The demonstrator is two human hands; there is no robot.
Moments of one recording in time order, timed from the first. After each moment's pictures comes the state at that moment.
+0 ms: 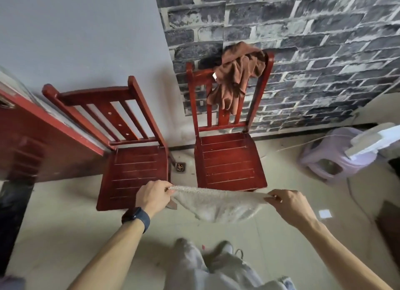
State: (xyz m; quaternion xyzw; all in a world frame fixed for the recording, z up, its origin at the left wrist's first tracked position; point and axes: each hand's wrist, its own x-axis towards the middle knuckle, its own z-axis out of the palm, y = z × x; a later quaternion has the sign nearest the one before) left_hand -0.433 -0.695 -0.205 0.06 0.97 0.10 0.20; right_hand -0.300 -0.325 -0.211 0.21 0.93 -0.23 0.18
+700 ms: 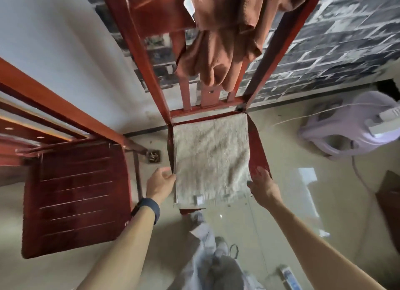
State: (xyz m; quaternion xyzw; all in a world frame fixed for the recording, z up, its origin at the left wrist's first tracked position) left_hand -0.603 -0.581 -0.503 -0.16 0.86 0.33 0.35; right_hand -0.471 -0.296 -0.493 0.44 0.78 -0.38 0.24
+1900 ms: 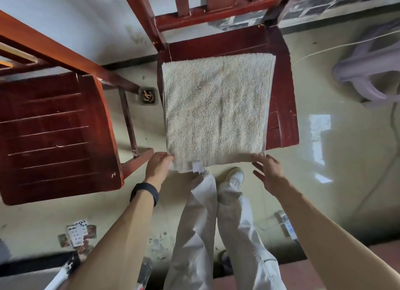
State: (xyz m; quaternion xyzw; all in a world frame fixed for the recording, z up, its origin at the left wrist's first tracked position) left_hand -0.505 -0.621 -0.639 -0.36 0.73 0.40 0.41; right_hand -0.382 -0.314 -0.640 0.64 0.43 -0.61 0.20
